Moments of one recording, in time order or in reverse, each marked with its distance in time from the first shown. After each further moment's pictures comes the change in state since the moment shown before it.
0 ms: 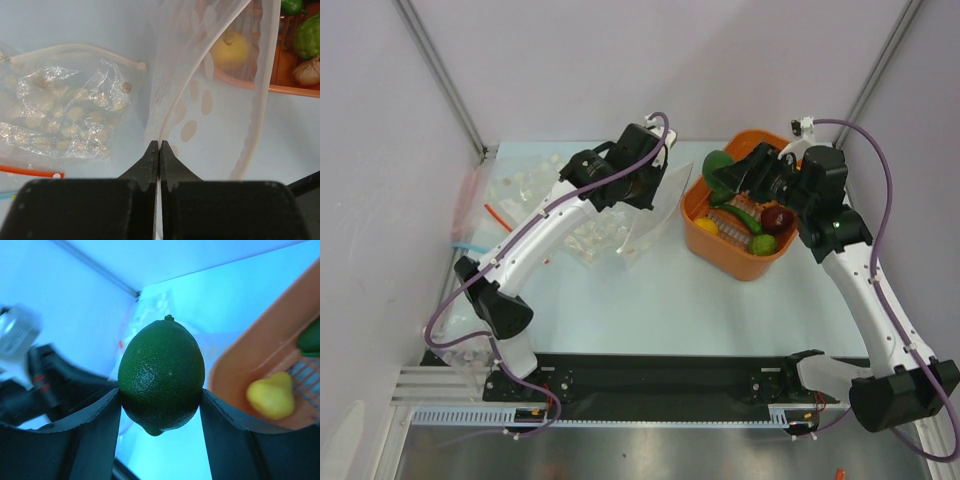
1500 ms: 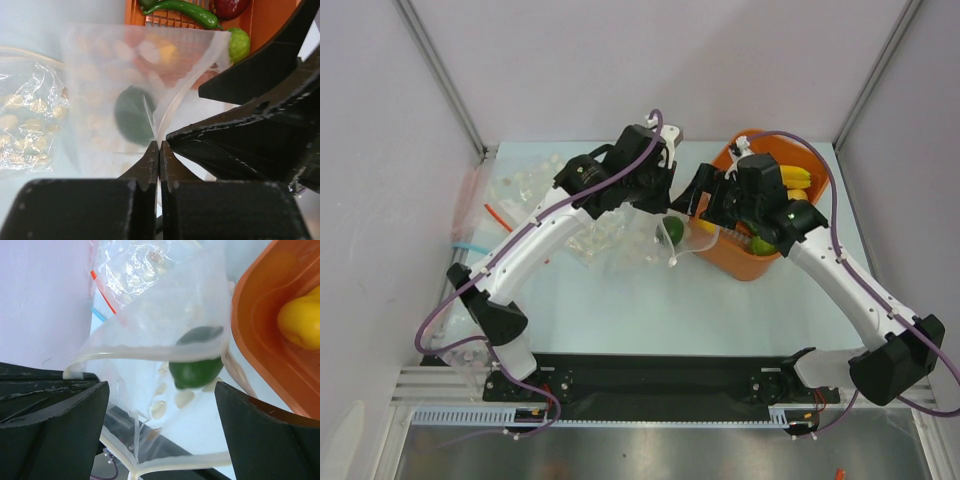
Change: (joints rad) left arm -0.056 -0.040 0.006 0.049 0.151 -0.164; right arm 0.306 0.119 0.050 -0.215 0.181 0.072
